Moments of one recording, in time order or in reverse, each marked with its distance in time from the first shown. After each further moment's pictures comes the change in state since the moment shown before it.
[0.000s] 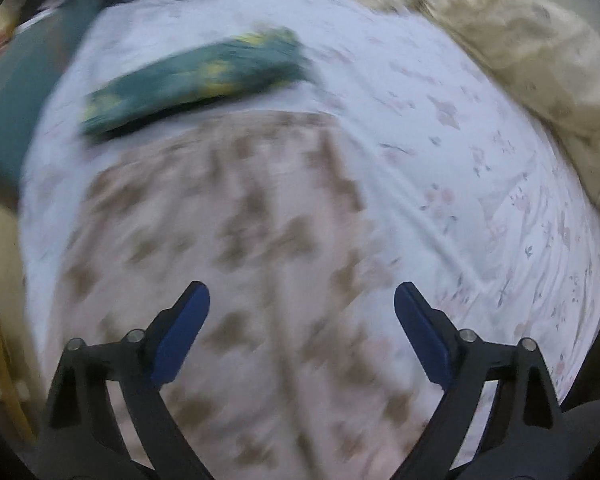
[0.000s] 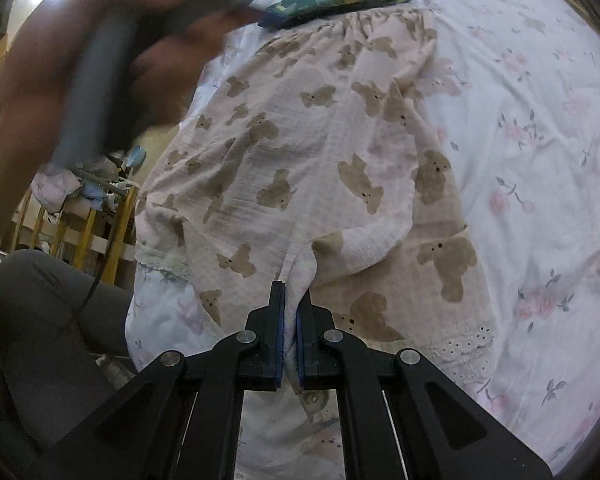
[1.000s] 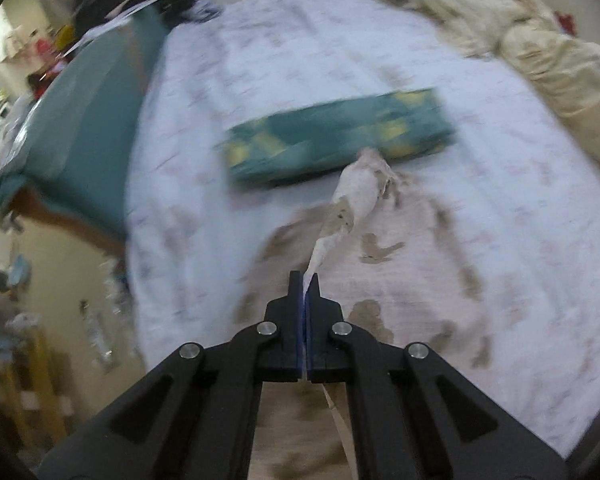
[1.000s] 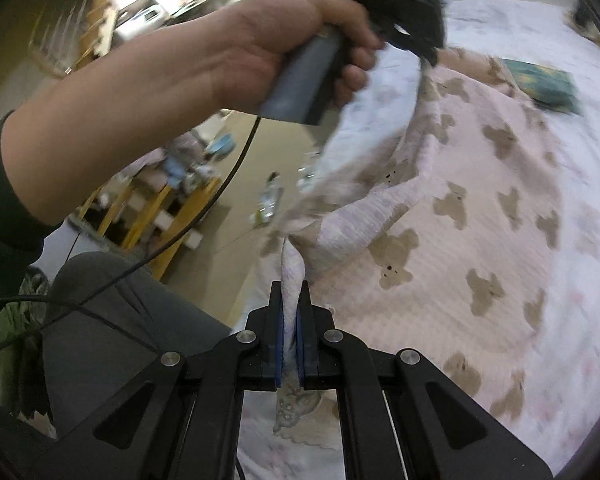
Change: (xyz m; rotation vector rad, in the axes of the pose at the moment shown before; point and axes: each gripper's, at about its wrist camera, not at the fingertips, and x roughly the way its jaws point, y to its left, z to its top) left arm -0.057 0.199 0.023 -0.044 -0.094 0.208; right arm 0.032 0.155 0.071 -0.339 -0.035 0.245
